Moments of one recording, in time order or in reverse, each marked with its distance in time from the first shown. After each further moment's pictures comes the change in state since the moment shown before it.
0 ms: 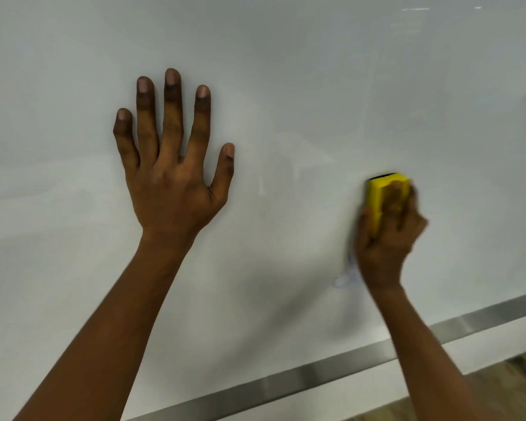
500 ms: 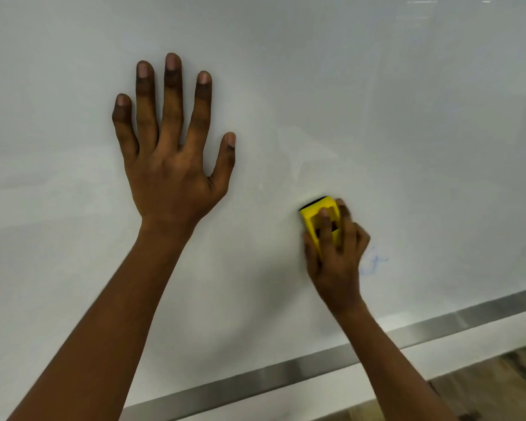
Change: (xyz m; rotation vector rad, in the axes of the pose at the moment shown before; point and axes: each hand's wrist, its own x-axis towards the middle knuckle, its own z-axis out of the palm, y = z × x) left_hand 0.000 0.000 0.001 -0.003 0.009 -0.010; right_hand -0.052 -0.063 0.006 0.101 -0.147 -0.205
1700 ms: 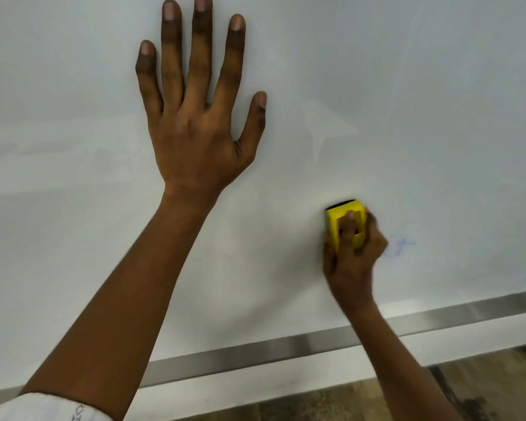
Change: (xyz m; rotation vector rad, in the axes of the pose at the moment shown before) left_hand 0.000 0.001 0.006 0.024 0.056 -0.029; right_hand -0.052 -0.007 0.005 0.048 -0.084 0.103
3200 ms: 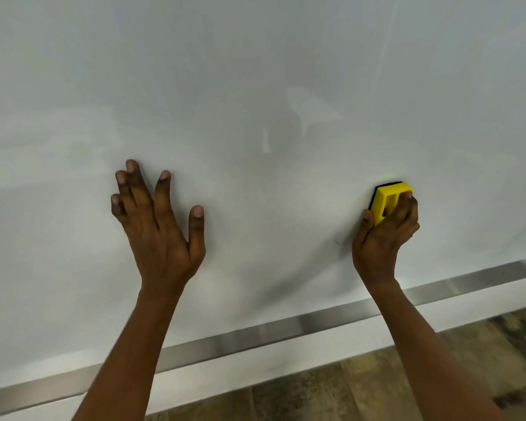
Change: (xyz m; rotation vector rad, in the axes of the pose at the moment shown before) left_hand -0.166 -0.024 -0.048 -0.282 -0.336 -0.218; right_hand 0.002 0.073 -0.025 -0.026 0.006 0.412
